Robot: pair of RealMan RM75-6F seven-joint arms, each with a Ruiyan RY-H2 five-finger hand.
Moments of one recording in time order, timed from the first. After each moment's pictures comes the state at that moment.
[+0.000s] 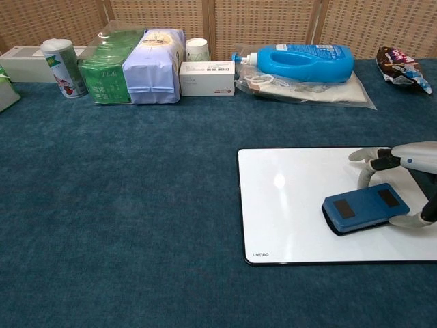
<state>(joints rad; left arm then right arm) -0.17 -0.99 -0.02 -1.76 1.49 1.36 -0.03 0.54 -1.30 -0.01 -1.59 -1.32 0.84 -0.10</state>
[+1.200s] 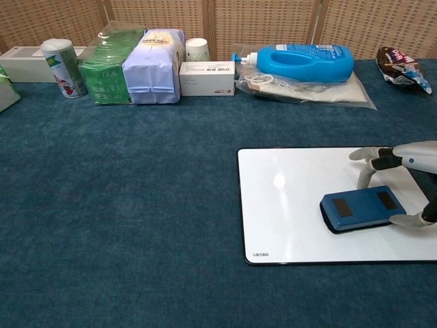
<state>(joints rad) -0.17 -0.99 -0.02 -1.76 1.49 1.36 -0.04 0.54 -1.30 -0.02 -1.61 -1.31 0.86 -0.12</state>
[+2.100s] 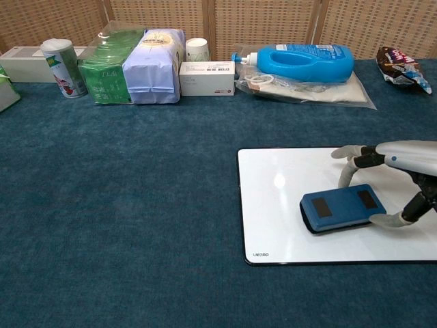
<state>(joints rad) -0.17 -0.99 -0.02 -1.76 1.49 1.36 -0.04 0.54 -1.33 -0.01 -1.63 -1.33 0.87 -0.09</state>
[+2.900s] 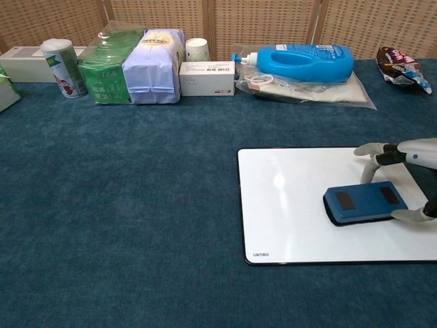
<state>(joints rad) -0.17 -0.99 -0.02 -1.76 1.50 1.37 -0.04 0.53 -1.31 -0.01 -1.56 -1.31 0.88 -0.09</state>
